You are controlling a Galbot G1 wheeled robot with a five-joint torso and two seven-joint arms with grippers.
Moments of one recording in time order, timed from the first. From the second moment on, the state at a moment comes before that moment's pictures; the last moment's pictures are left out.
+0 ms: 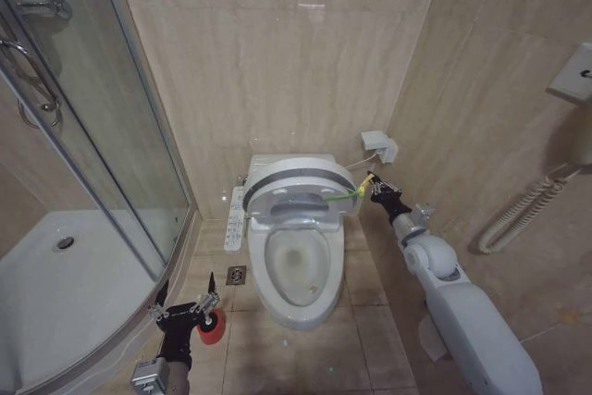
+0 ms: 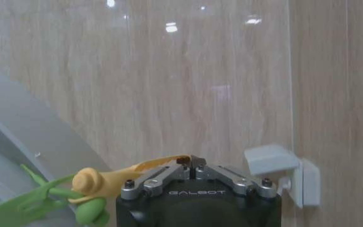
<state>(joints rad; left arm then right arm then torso) 1.71 -1.39 -0.44 -2.20 -0.15 0.02 -0.31 -0.84 1.12 0.44 1.63 0.53 -0.08 -0.03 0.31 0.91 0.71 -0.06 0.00</state>
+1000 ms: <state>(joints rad) 1.71 -1.39 -0.44 -2.20 -0.15 0.02 -0.31 -0.42 1.19 0.24 1.23 0.51 -0.06 0.04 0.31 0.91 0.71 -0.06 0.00</state>
